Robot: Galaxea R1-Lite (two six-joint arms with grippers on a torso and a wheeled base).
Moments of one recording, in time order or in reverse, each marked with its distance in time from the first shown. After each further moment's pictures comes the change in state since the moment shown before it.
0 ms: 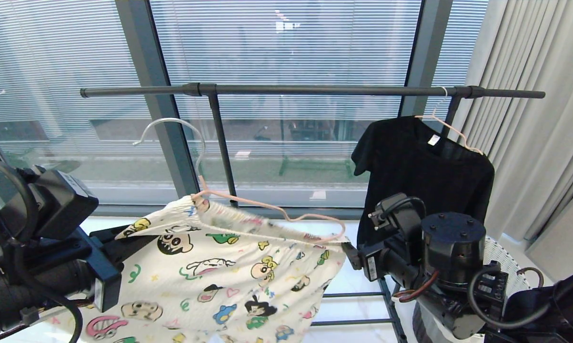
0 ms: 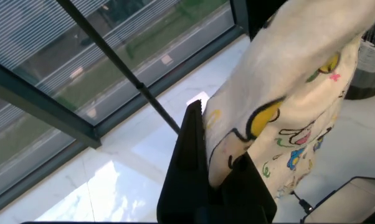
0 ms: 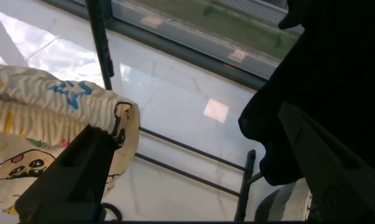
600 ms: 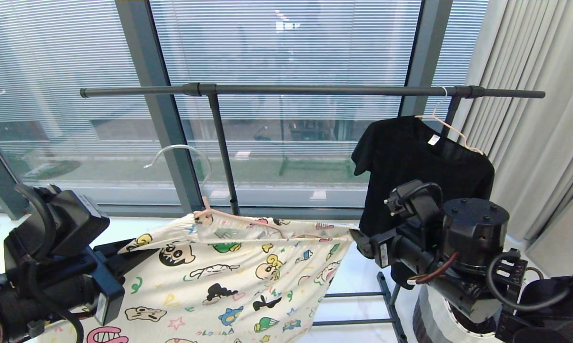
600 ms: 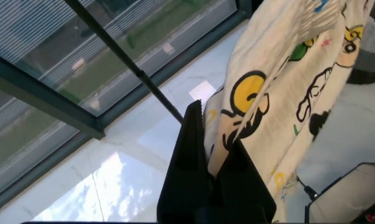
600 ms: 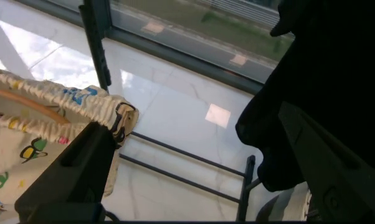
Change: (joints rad) left arm 0.020 0.011 0.054 -0.003 -0.003 0.050; right arm -0.072 -0.053 -0.001 0.000 0.100 -0.024
